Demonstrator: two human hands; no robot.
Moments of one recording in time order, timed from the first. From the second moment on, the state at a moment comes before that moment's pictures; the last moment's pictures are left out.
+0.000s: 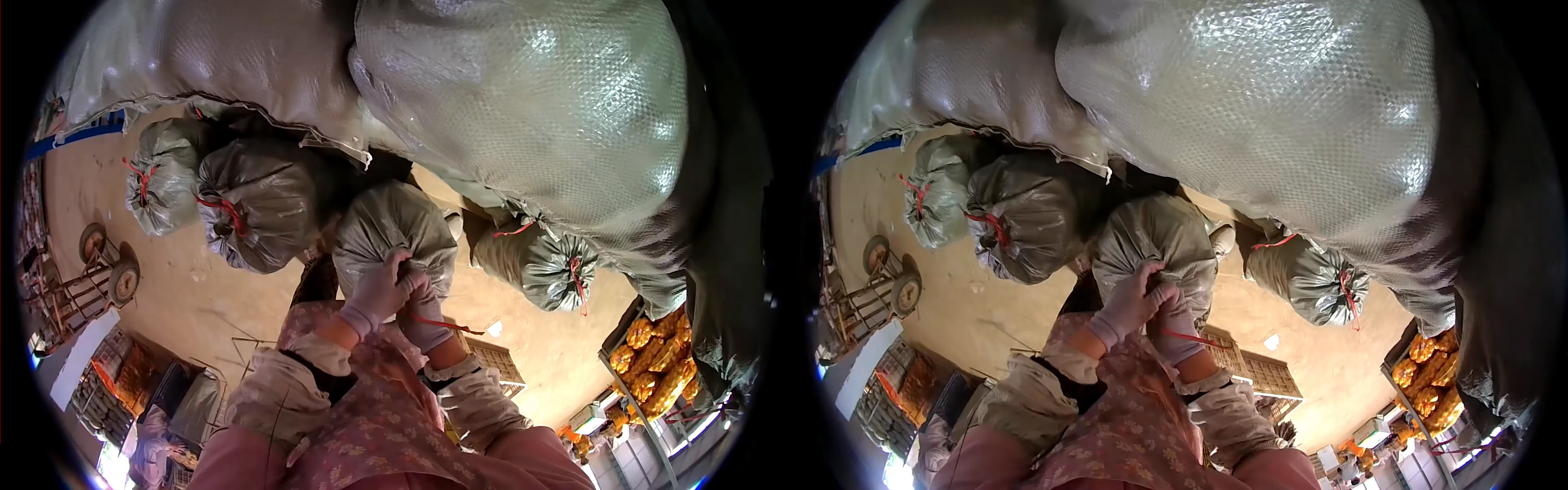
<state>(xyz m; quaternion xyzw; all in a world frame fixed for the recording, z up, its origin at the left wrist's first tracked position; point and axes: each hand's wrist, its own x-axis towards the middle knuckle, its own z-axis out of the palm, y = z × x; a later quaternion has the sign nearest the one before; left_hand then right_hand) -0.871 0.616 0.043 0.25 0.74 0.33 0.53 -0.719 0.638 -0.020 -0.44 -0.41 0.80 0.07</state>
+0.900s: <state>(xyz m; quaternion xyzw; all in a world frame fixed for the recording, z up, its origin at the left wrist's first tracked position) -0.862 0.573 0.022 0.60 0.69 0.18 0.36 -0.728 0.675 0.061 -0.47 -0.67 0.57 0.09</state>
